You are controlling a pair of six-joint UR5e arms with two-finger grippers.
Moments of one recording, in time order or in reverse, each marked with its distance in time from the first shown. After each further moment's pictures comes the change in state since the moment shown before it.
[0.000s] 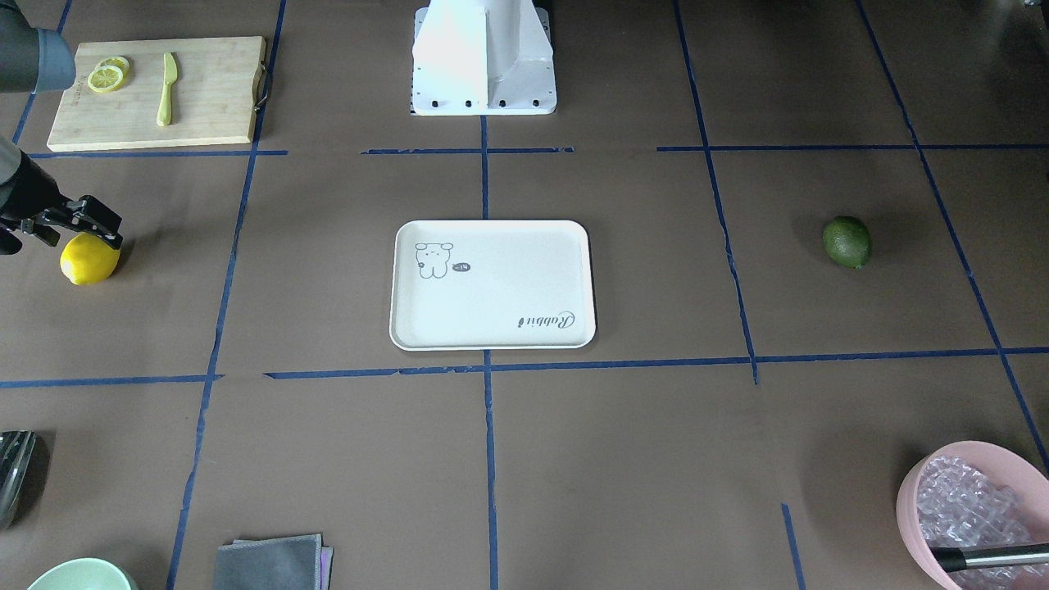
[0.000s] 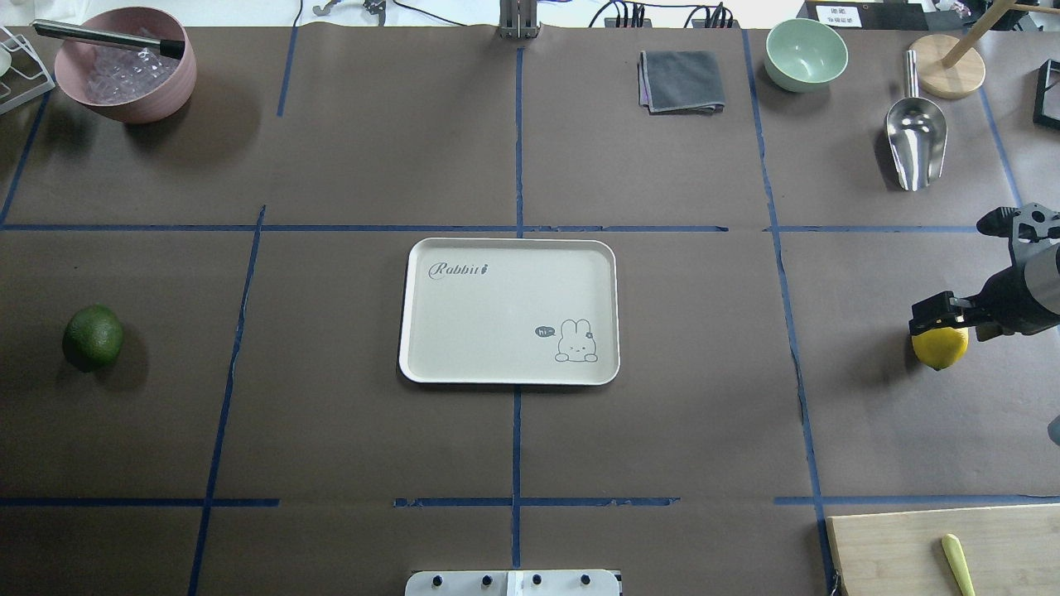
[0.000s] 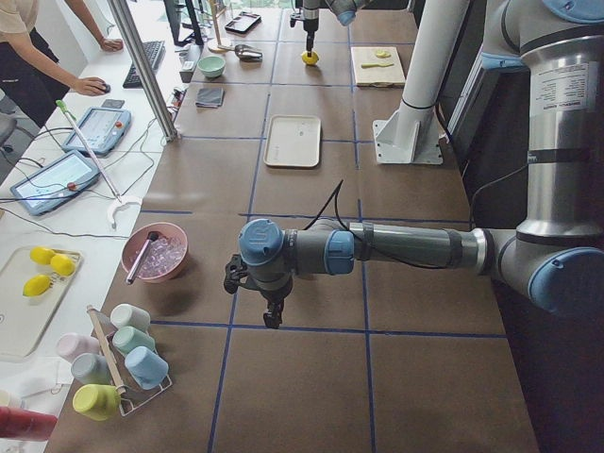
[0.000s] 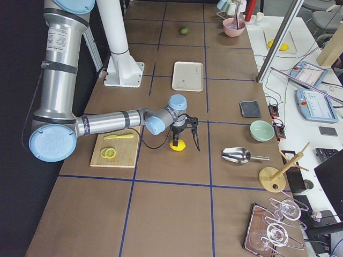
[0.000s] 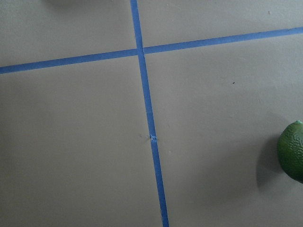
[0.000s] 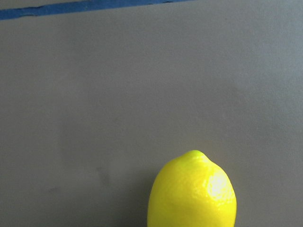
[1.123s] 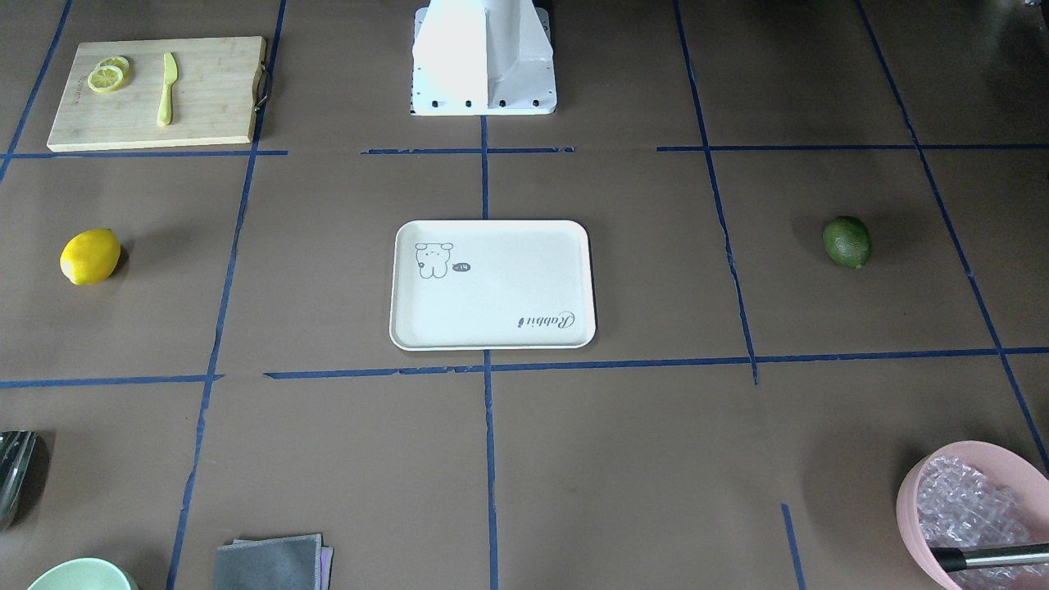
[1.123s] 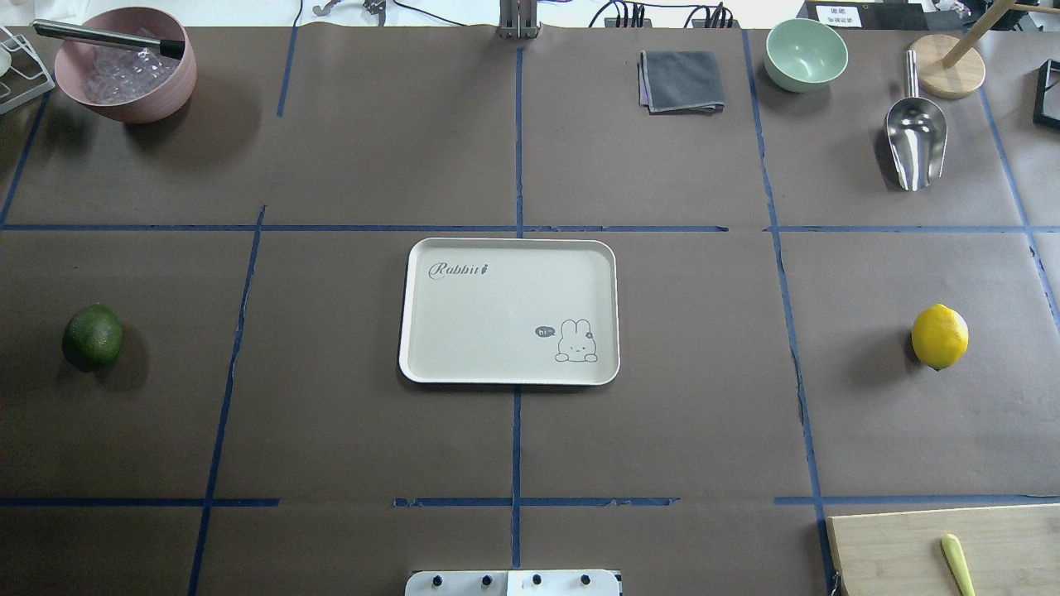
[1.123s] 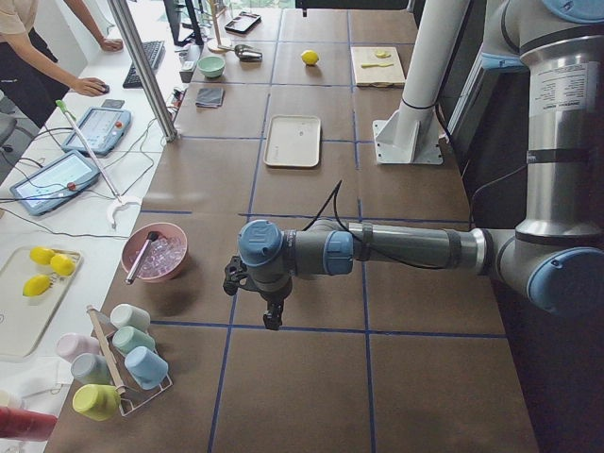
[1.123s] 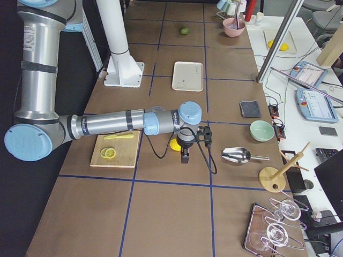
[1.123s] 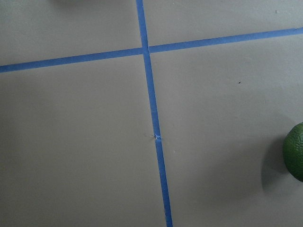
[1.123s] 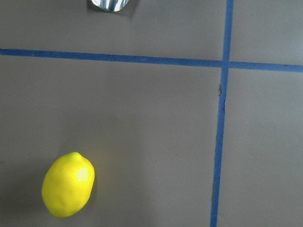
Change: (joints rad) left arm 0.001 -0.001 0.005 0.003 0.006 -0.007; right arm 0.457 0.027 0.044 -0.460 0.225 -0.723
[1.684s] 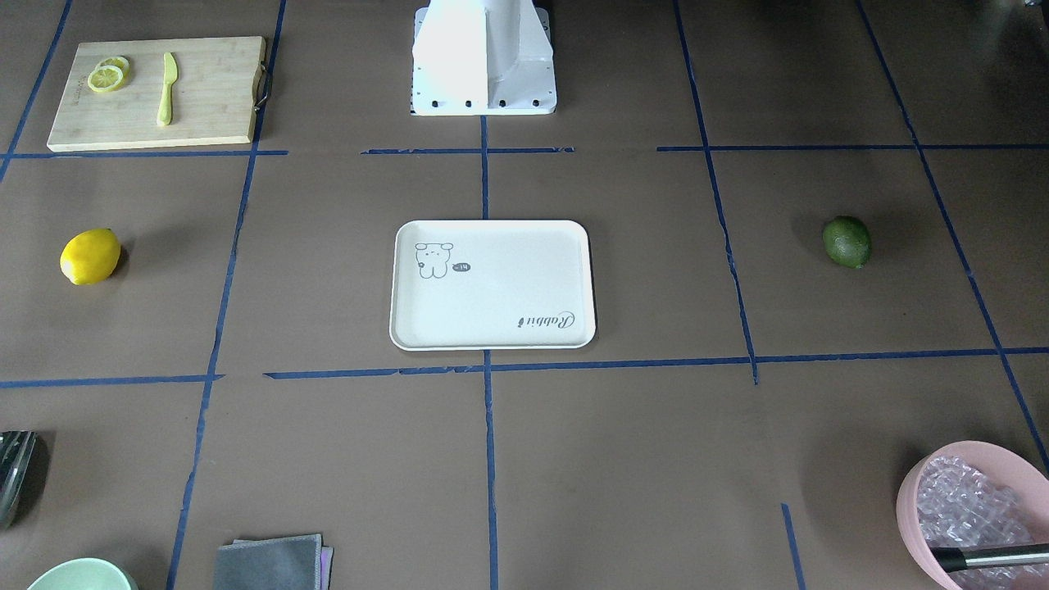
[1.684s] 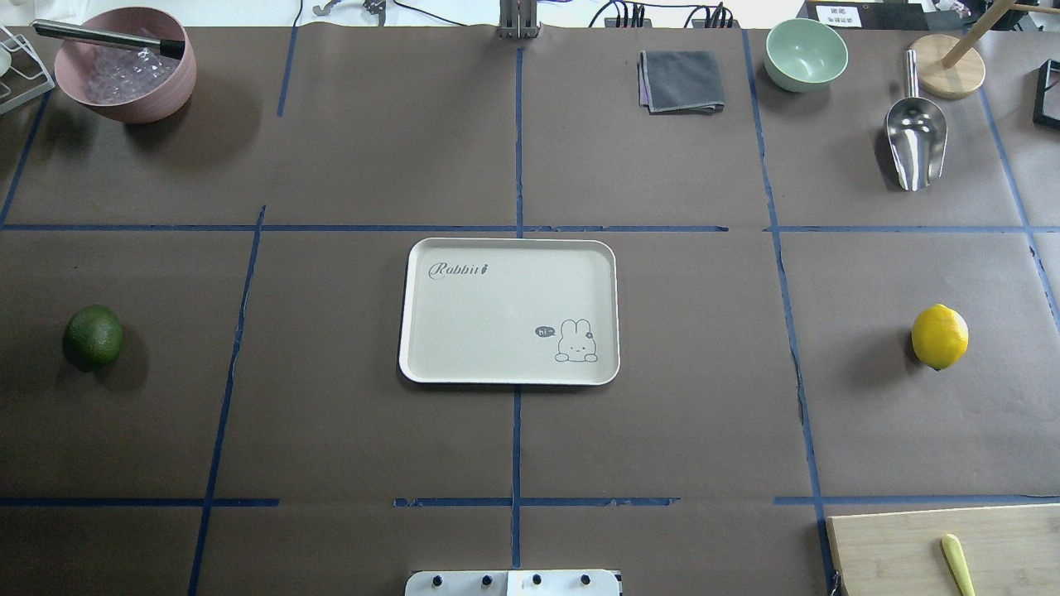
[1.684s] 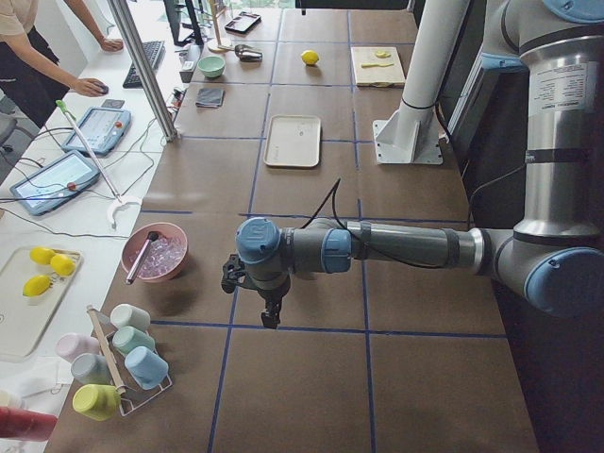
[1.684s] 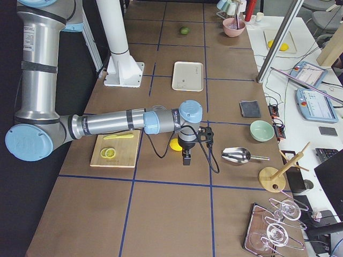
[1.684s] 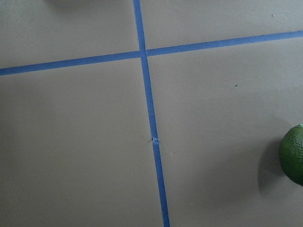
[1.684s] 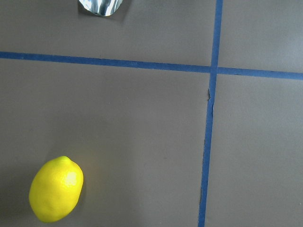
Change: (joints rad) left arm 0.000 -0.009 0.001 0.005 0.006 0.001; right arm 0.024 0.008 0.001 -0.017 -0.068 -0.035
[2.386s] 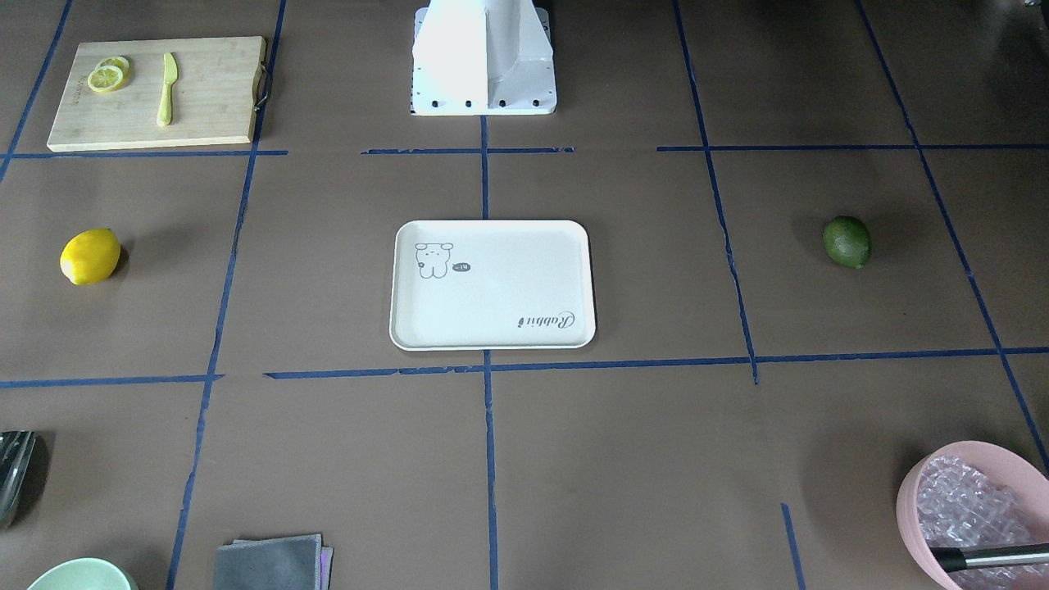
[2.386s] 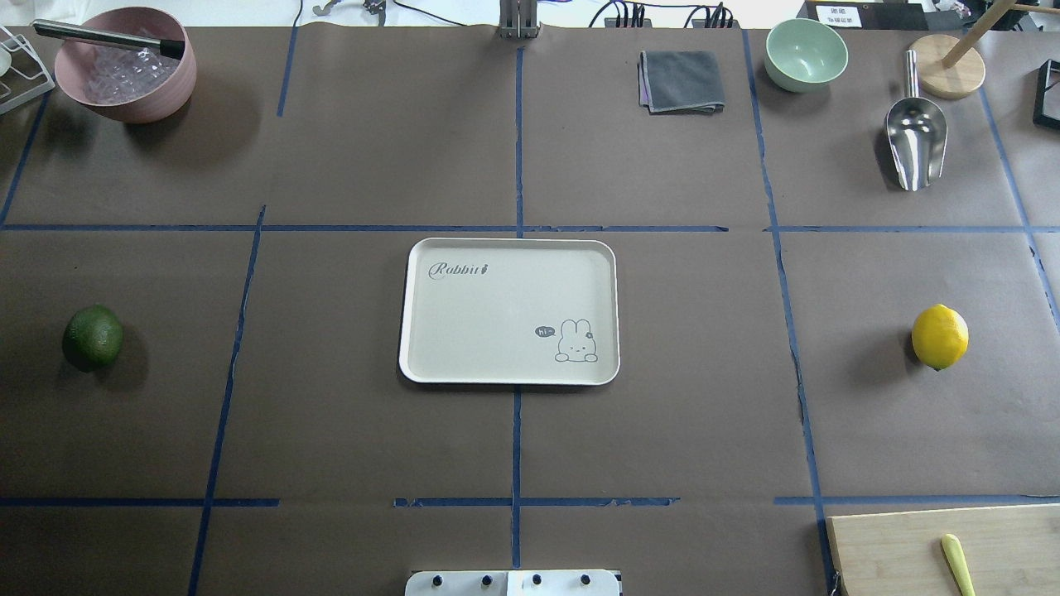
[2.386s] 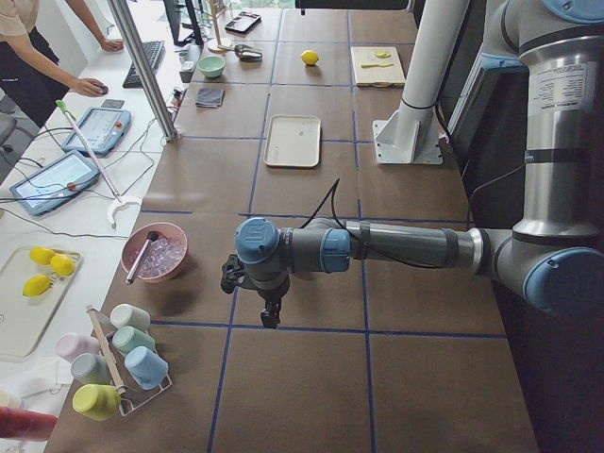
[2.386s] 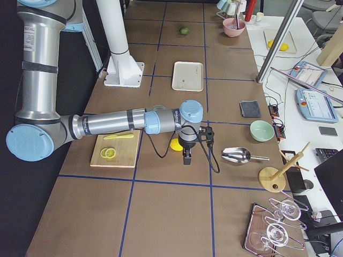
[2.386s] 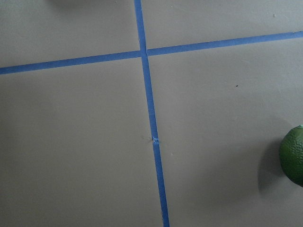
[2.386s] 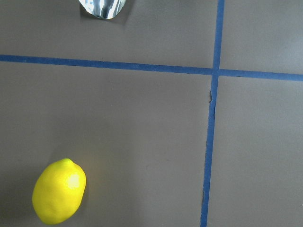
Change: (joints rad) left arm 0.000 -0.005 0.002 0.008 -0.004 -0.003; right arm 0.001 0.005 0.002 -0.008 -0.006 -0.001
